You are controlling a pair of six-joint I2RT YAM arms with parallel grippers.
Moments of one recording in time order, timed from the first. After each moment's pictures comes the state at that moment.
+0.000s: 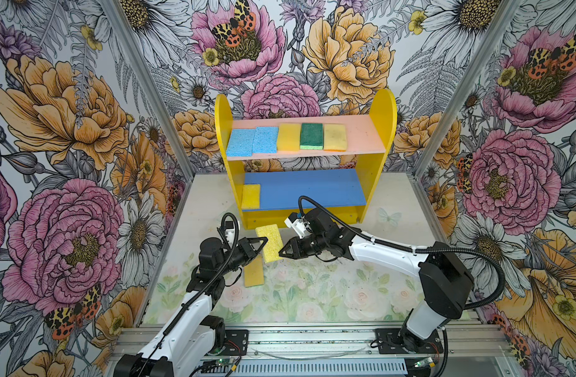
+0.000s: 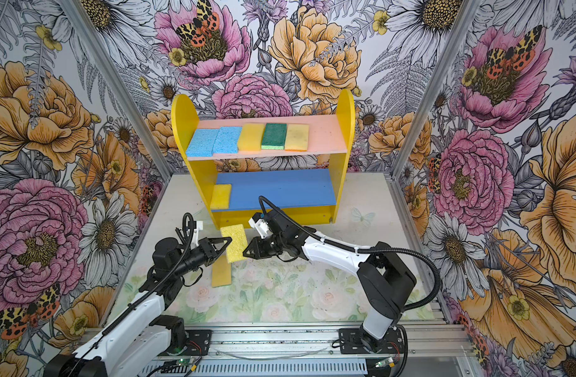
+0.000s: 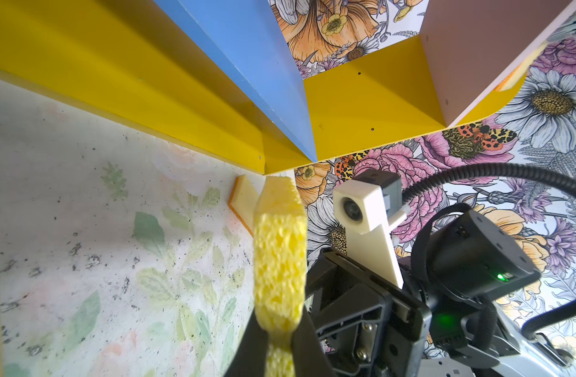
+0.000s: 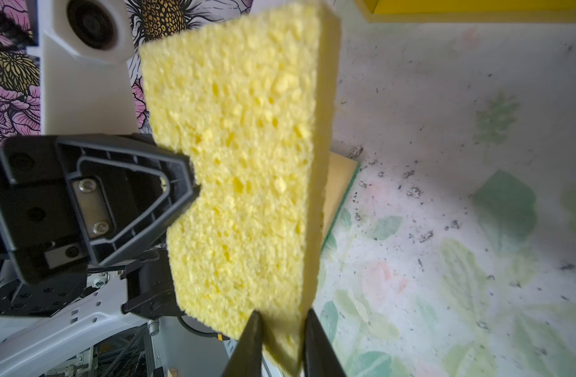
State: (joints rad) left arm -0.14 0.84 0.30 0.31 0.69 -1.06; right arm 0.83 1.67 1.14 -0.19 -0.57 0.65
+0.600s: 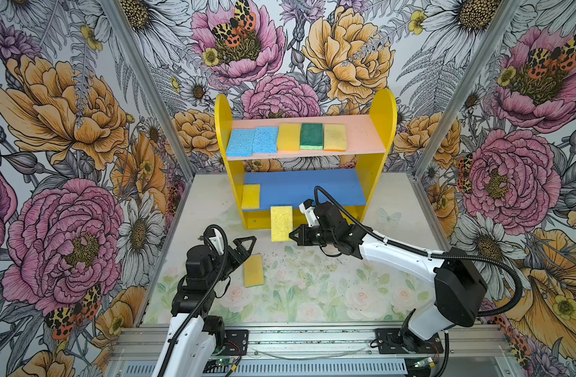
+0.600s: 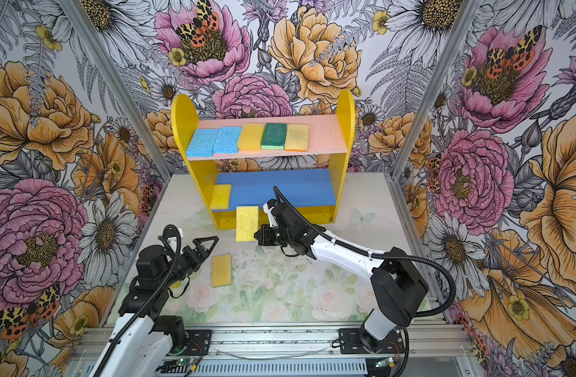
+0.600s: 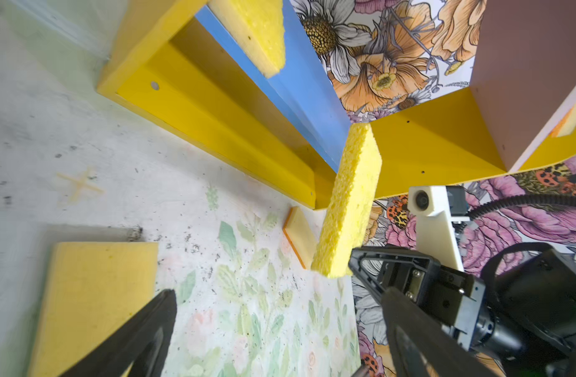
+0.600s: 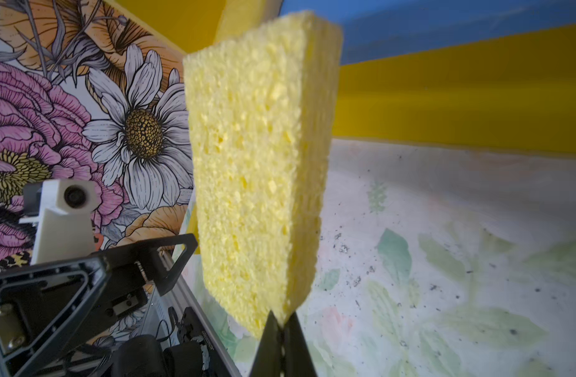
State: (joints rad) left arm -0.05 0.50 0.38 -0.27 0.45 -0.90; right arm 0.77 1.60 1.16 -0.18 -0.29 0.72
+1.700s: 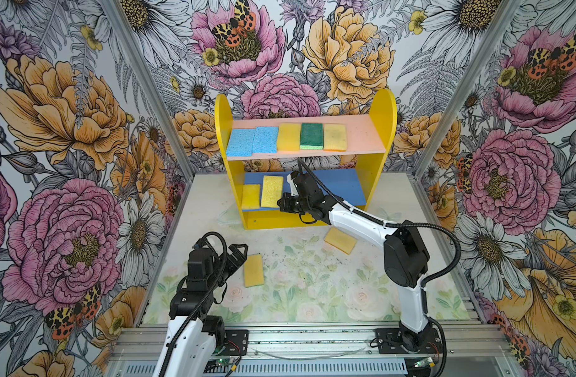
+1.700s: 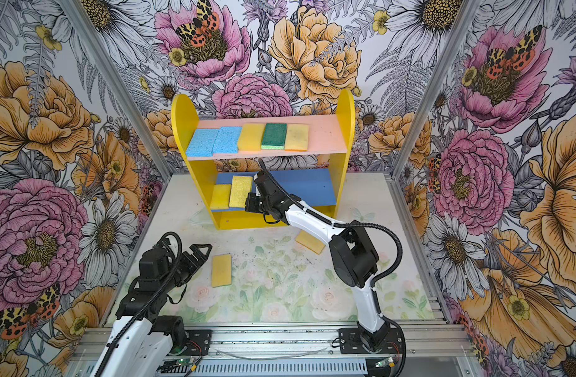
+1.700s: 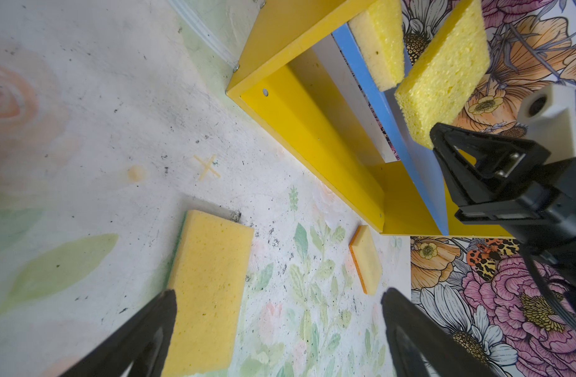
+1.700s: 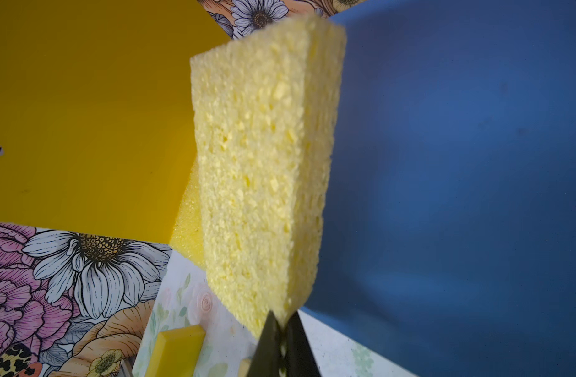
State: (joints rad) left arm -0.04 0.51 0.40 -0.48 0.27 -0.86; right arm 0.71 2.05 1.73 -0.29 -0.19 0.67
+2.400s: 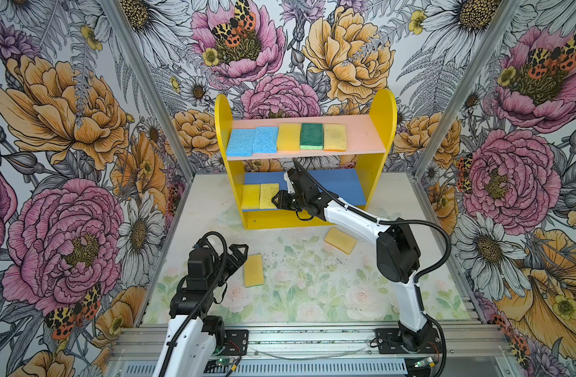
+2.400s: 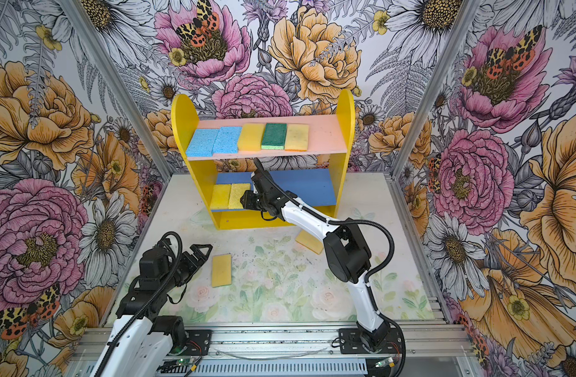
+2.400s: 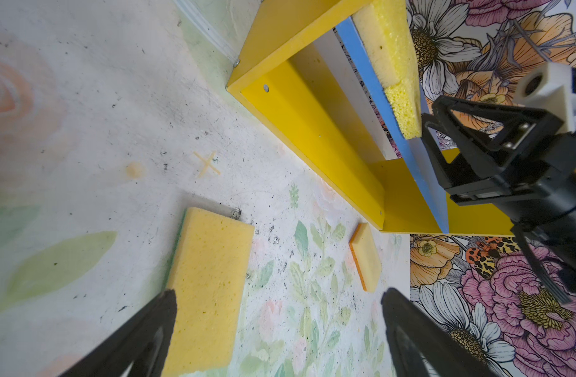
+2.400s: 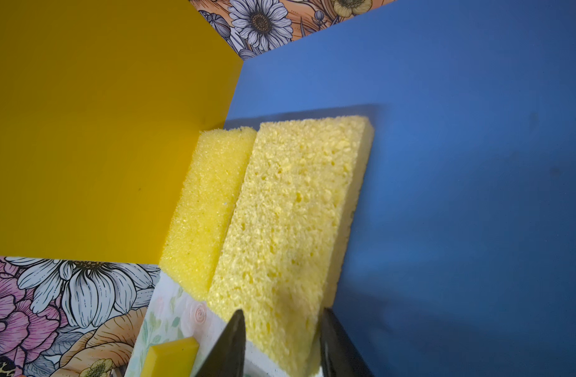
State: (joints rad) left arm -0.03 0.52 0.40 -0.48 0.29 -0.86; right arm 0.70 2.12 1.83 -0.33 -0.19 0.66
